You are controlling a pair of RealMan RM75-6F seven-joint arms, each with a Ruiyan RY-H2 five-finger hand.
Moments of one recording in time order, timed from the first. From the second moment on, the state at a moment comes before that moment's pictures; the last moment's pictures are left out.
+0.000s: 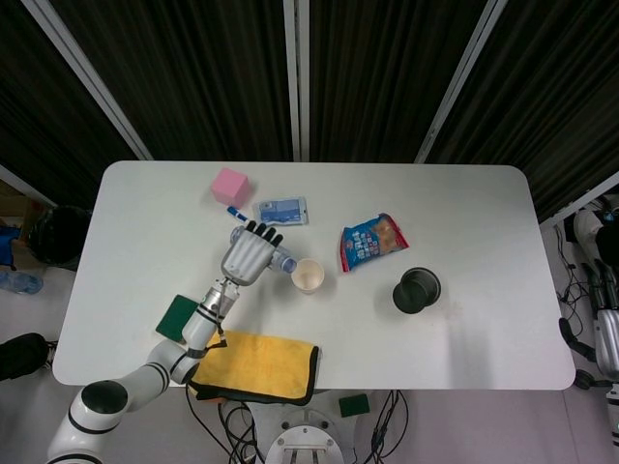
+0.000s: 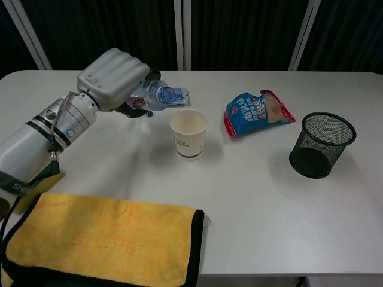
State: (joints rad) left arm -0.81 -2.09 -0.15 -0.56 1.54 1.26 0.25; right arm 0.01 -1.07 0.10 -1.61 -1.45 1.55 -0.06
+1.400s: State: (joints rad) left arm -0.87 -2.16 -0.07 -0.36 1.59 1.28 0.35; right arm 0.01 -1.07 0.10 -1.60 -1.44 1.54 -0.04
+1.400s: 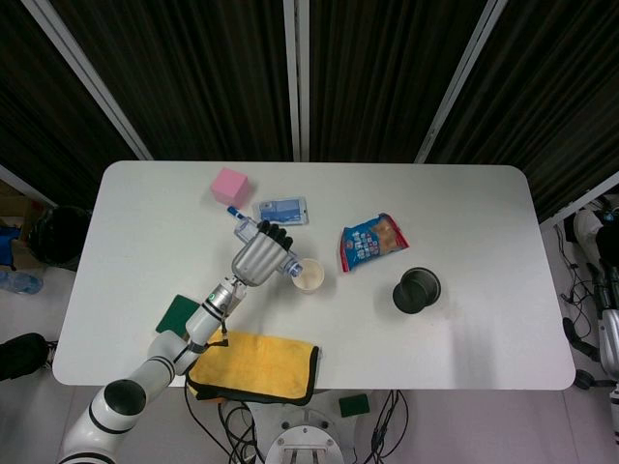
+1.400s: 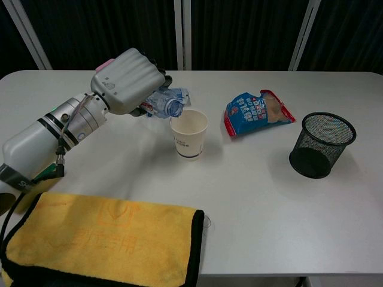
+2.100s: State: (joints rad) left arm -0.88 -2.16 -0.06 -0.34 1.59 1.27 0.37; right arm 0.01 -1.07 0.10 -1.59 -1.44 1.54 -0.03
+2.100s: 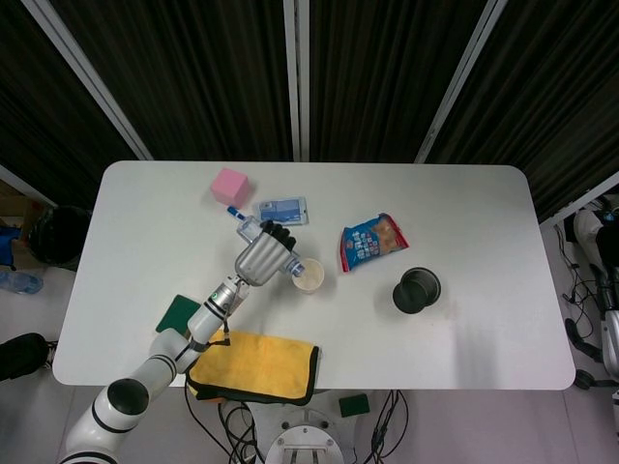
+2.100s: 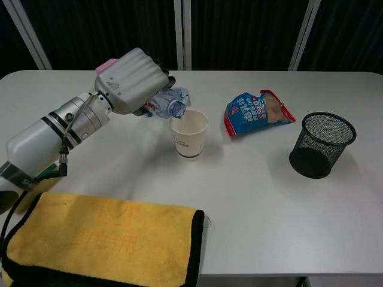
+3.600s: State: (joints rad) left arm -0.85 -2.10 -0.19 -0.63 1.43 1.21 0.16; right arm 0.02 -1.08 0.10 -1.58 -1.43 1.52 -0.03
